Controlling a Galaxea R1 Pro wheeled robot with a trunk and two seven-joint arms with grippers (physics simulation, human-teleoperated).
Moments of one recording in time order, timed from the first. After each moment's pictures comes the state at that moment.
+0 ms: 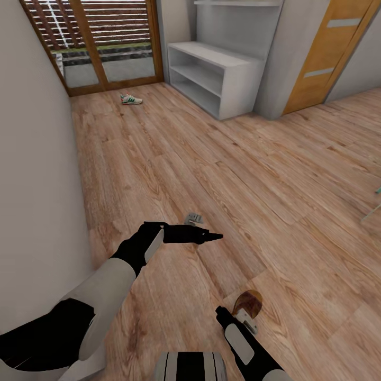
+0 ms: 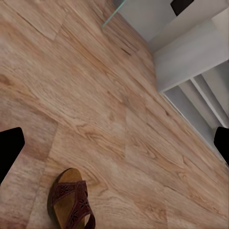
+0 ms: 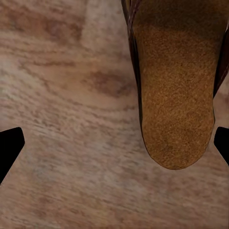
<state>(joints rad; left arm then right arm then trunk) -1.05 -0.17 -0.23 -0.57 0.19 0.49 -0.92 -0.50 0.17 0.15 -0.53 -0.90 -0.04 -0.40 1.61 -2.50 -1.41</state>
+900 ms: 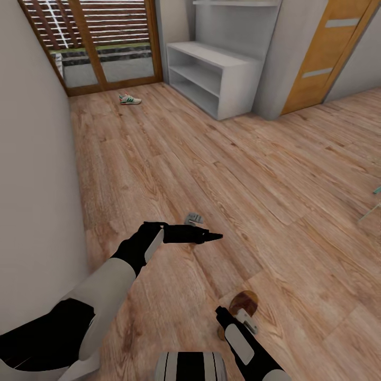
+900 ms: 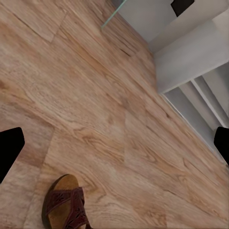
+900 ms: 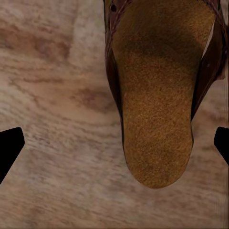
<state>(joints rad) -1.05 -0.17 -0.23 -0.57 0.19 0.50 -0.92 -0.50 0.17 0.15 -0.53 -0.90 -0.04 -0.40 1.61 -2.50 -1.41</state>
